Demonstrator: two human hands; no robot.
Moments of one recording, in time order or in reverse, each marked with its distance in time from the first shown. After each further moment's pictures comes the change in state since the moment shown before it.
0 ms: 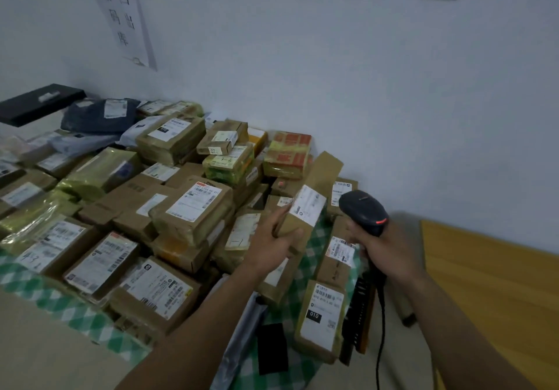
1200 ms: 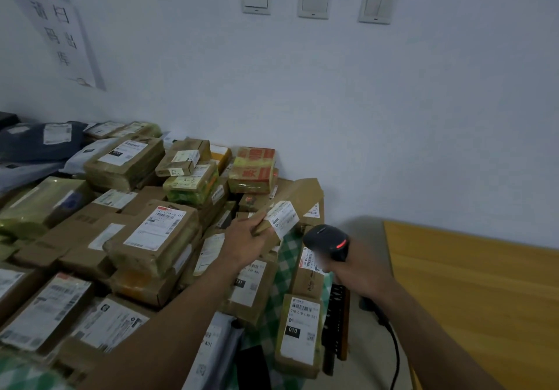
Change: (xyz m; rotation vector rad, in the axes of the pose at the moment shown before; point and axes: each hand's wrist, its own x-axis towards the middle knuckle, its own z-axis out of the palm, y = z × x) left_hand 0.075 -0.018 -0.004 0.528 0.001 0.172; right_hand -0.010 0.017 -0.010 -0.375 -0.093 0.035
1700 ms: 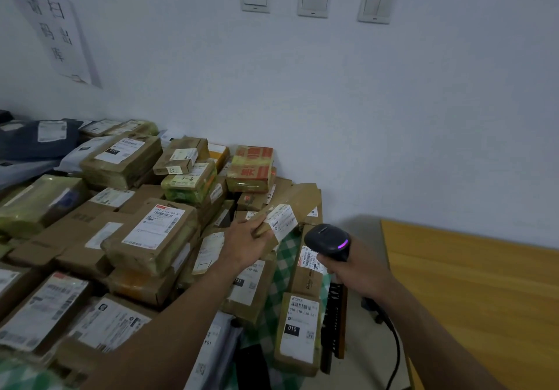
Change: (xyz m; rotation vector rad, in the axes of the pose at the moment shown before) left_hand 0.005 -0.020 0.013 -0.005 -0.036 -0.107; right_hand -0.002 0.006 0.002 -0.012 0.000 0.013
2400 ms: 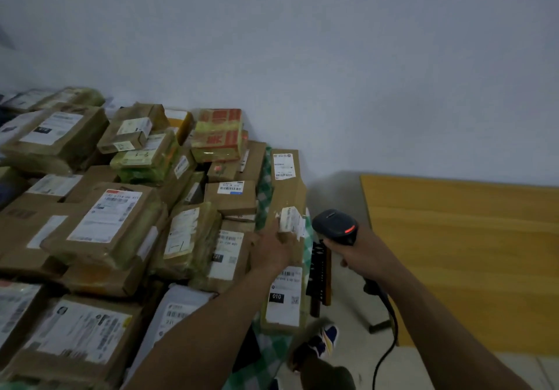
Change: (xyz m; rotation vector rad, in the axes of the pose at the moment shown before) left_hand -0.037 0.026 0.126 0.128 -0.170 -0.210; right_hand -0.014 0.057 -0.011 0.020 0.046 0.188
